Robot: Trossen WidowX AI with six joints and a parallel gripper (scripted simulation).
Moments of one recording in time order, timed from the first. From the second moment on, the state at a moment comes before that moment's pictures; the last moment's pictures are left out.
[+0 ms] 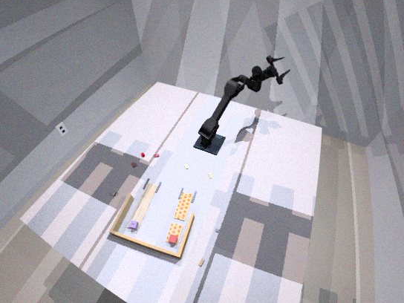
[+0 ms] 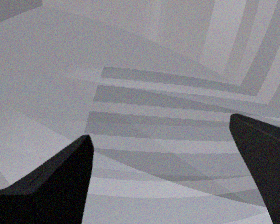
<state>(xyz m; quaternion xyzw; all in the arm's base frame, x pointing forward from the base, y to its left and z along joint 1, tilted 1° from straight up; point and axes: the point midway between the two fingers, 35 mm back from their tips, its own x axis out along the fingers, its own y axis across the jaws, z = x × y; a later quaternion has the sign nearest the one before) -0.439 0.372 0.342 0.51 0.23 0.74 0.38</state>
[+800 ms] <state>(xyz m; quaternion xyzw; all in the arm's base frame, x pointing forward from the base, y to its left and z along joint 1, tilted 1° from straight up) -0.196 0.528 0.371 0.41 0.08 0.68 0.61</state>
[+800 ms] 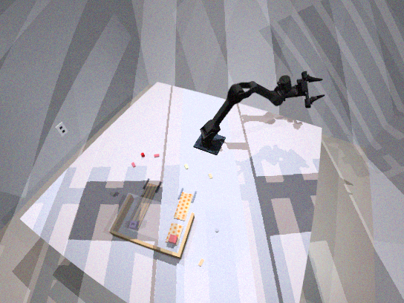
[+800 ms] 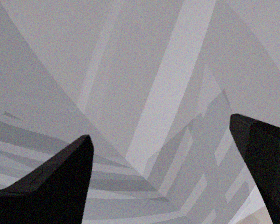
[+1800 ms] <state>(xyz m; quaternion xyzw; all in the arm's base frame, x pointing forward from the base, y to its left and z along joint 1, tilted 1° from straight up) 0.237 0.440 0.355 0.18 0.03 0.42 0.89</state>
